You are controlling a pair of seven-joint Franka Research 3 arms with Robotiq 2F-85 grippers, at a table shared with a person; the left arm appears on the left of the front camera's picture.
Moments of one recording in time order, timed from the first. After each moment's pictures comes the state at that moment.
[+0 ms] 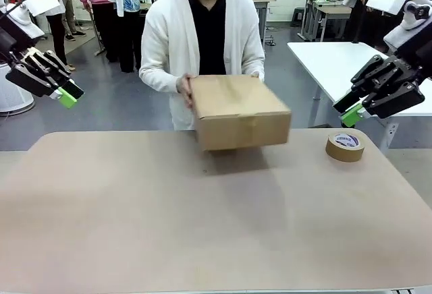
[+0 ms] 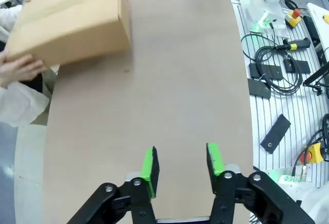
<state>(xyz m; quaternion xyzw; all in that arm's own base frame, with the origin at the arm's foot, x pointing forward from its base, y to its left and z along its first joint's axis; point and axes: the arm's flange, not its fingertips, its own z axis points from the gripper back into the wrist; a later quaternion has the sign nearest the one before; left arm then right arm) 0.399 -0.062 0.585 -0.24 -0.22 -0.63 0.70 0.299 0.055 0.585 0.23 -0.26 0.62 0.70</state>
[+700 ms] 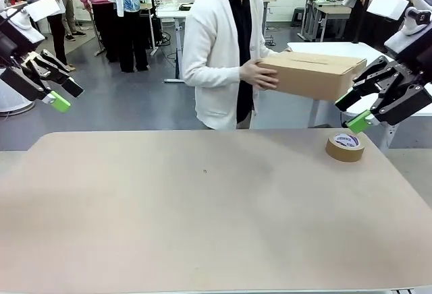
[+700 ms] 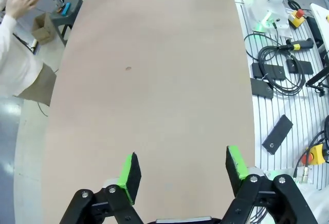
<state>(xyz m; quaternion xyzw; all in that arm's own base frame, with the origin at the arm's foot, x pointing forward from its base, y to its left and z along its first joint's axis) 0.399 -0.061 0.578 -0.24 -0.23 -0.63 0.71 0.298 0.053 0.579 0.24 -0.26 0.62 0.70</state>
